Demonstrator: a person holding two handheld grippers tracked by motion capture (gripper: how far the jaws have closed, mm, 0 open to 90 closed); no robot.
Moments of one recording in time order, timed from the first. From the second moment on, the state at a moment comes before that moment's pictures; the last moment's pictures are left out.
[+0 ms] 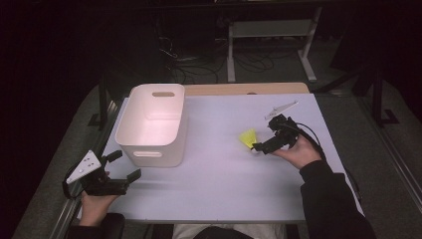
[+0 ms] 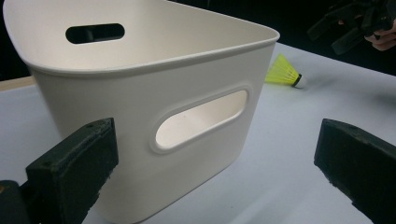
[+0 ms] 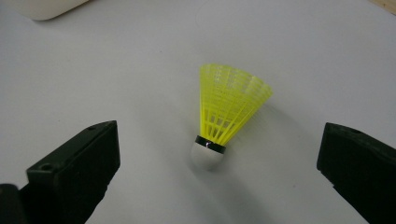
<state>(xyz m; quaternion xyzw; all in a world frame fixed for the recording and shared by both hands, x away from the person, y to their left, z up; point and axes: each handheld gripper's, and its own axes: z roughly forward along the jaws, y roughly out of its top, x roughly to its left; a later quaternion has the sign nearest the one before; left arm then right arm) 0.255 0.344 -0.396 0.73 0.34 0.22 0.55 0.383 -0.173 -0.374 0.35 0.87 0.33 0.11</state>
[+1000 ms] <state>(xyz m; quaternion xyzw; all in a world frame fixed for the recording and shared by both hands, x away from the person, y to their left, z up) 0.256 0.344 -0.396 0.73 0.34 0.22 0.55 0.406 -0.172 -0.403 0.38 0.87 0.32 0.07</state>
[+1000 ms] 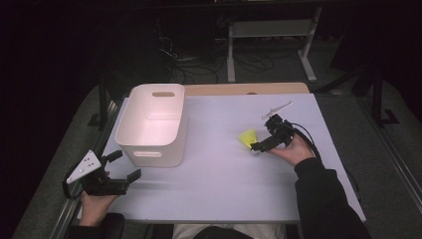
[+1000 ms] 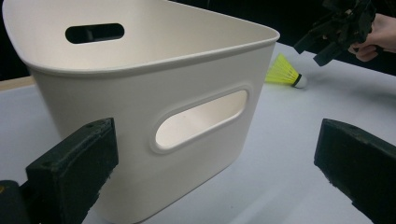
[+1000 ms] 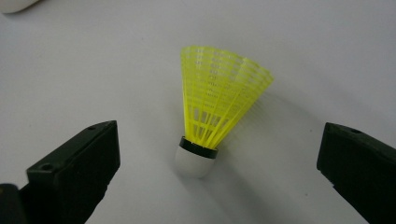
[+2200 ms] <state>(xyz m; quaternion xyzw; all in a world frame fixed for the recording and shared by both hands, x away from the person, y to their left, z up) 0.256 0.344 -0.396 0.73 0.34 0.22 0.55 0.407 -0.171 -0.434 0.39 0.86 0.32 0.04</state>
